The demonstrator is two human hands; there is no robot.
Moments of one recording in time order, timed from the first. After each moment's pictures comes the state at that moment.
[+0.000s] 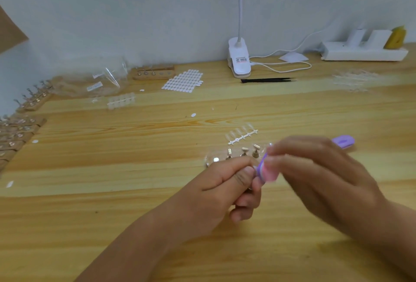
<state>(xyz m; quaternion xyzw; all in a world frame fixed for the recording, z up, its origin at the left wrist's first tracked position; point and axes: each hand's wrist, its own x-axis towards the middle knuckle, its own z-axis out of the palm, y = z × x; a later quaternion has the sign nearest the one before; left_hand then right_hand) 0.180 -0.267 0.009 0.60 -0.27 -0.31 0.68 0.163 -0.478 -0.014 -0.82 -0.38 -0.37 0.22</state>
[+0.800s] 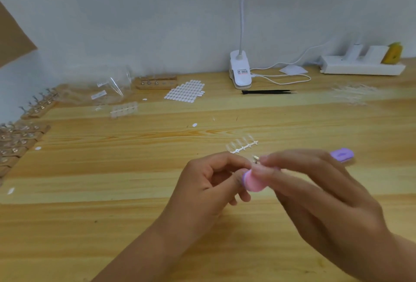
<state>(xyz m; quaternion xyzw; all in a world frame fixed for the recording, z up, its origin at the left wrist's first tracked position) 0.190 -0.264 -0.001 0.69 -0.22 -0.08 0.68 0.152 -0.460 -0.010 -0.82 -0.33 -0.40 0.25</state>
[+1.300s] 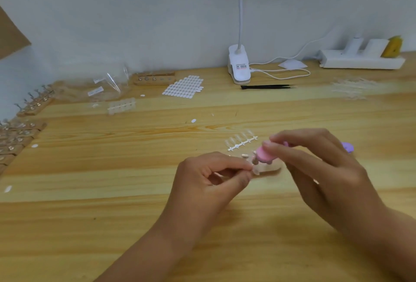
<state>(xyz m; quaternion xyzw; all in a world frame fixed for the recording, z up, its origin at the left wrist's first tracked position) 0.186 -0.266 -0.004 0.75 -0.21 0.01 0.63 0.168 -0.477 -0.015 -0.87 -0.28 -0.36 0.21</state>
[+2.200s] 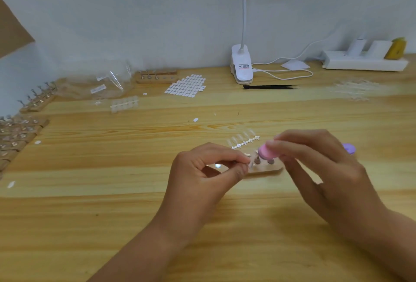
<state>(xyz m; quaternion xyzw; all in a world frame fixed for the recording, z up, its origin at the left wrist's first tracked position) 0.190 -0.262 -0.001 0.74 -0.19 0.03 0.64 0.168 -0.473 -0.016 -0.85 -0.27 -0.37 0.25</state>
